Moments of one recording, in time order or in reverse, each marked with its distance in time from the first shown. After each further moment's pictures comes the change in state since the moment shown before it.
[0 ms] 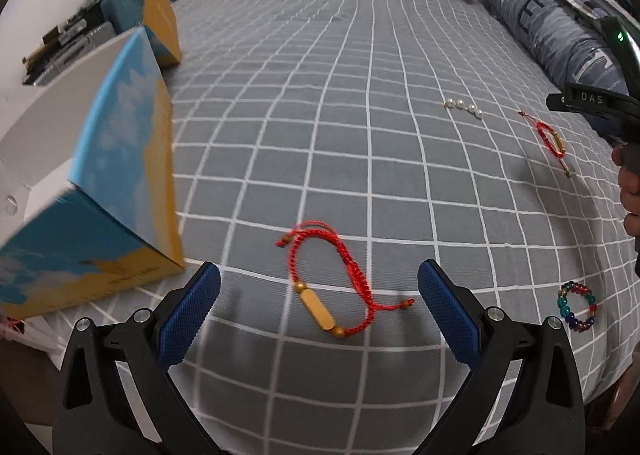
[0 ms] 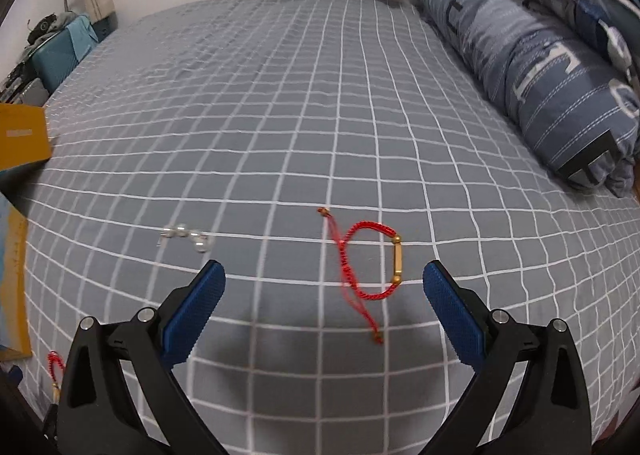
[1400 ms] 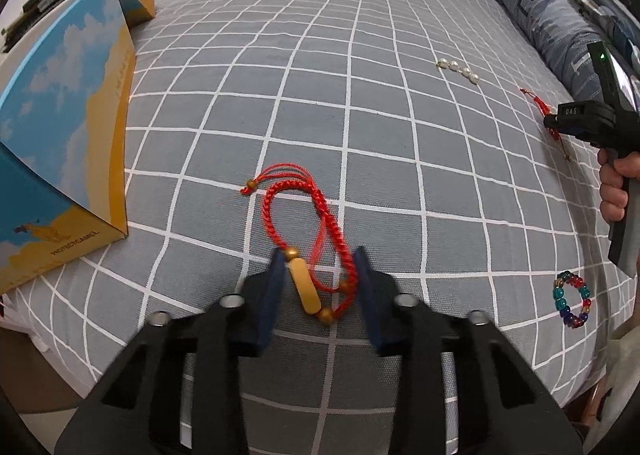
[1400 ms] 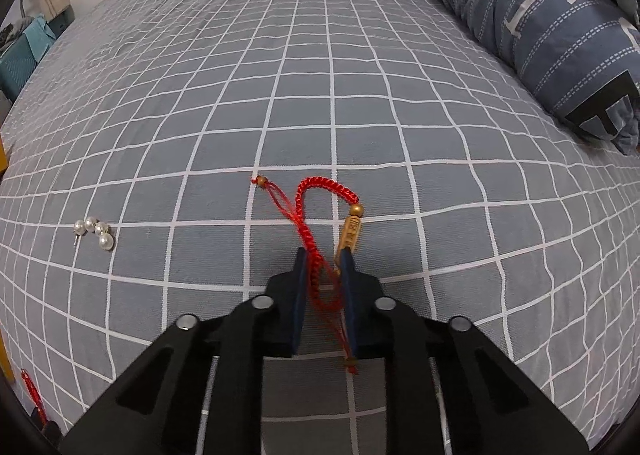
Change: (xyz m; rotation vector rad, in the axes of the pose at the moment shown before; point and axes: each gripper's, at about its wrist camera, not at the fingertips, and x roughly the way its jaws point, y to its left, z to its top) left arm 0.031 -0.005 -0.004 -0.032 0.124 -0.092; right arm 0.068 -0.032 -0.006 0.085 0.131 -0.059
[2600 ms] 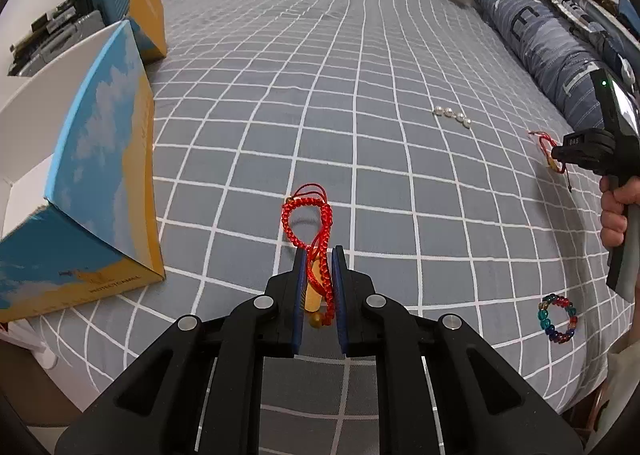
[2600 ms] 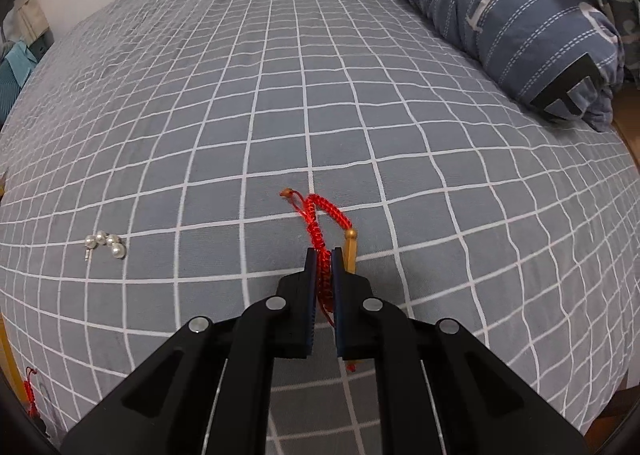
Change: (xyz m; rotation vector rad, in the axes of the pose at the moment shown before) left arm -0.032 0.008 0.014 0.013 -0.117 0.010; right arm -0.034 -0.002 -0.007 0.094 -0.006 -0.049
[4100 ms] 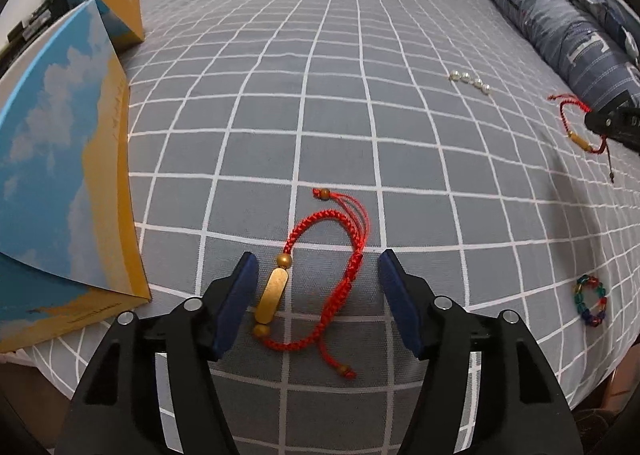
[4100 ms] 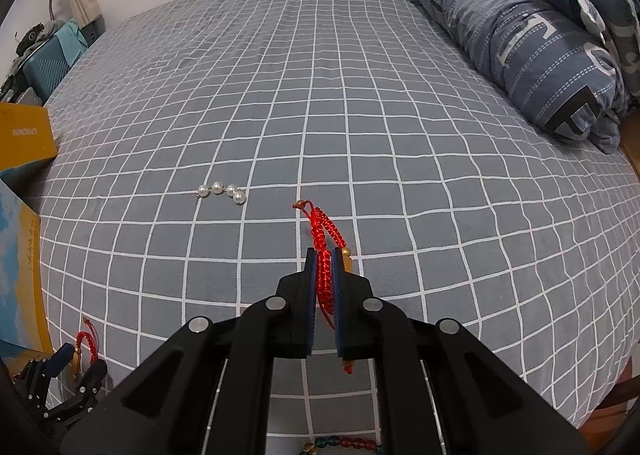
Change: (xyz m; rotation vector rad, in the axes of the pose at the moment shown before) left arm 0.045 0.007 0.002 0.069 0.091 -0.010; right arm -0.075 0.055 -0.048 -0.094 -0.079 0.092
